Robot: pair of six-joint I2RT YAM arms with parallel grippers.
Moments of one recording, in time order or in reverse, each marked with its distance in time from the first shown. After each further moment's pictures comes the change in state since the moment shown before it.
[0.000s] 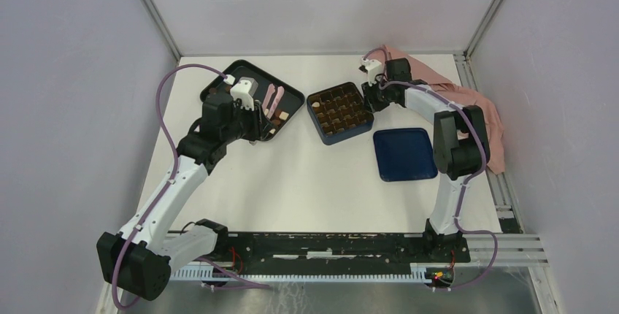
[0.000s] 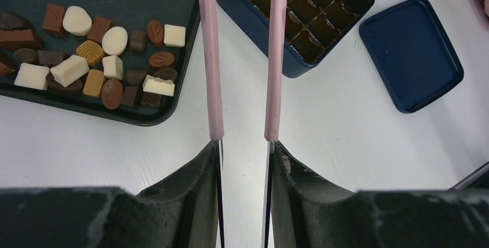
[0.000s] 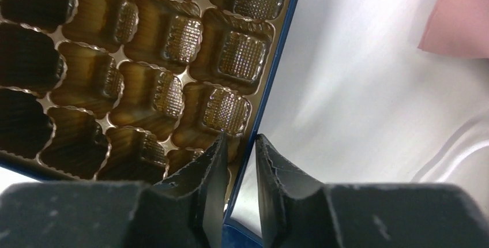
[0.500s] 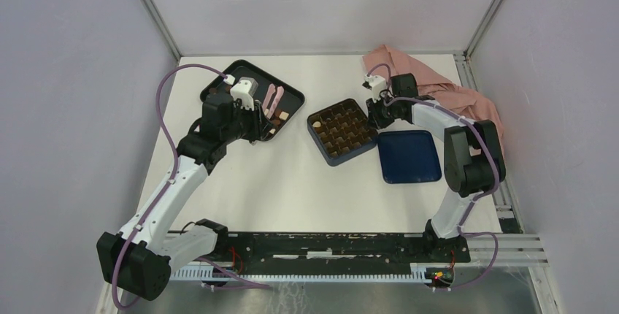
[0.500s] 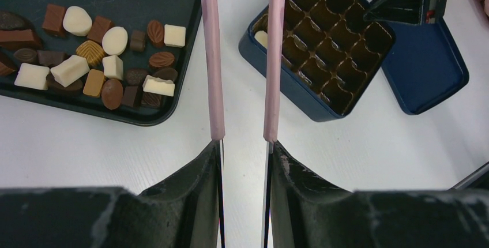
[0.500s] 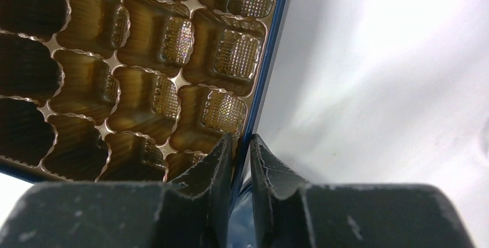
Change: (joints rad) left arm 0.000 0.000 0.000 0.000 0.000 0.000; right arm 0.008 -0.168 -0.235 0.014 -0.033 -0.025
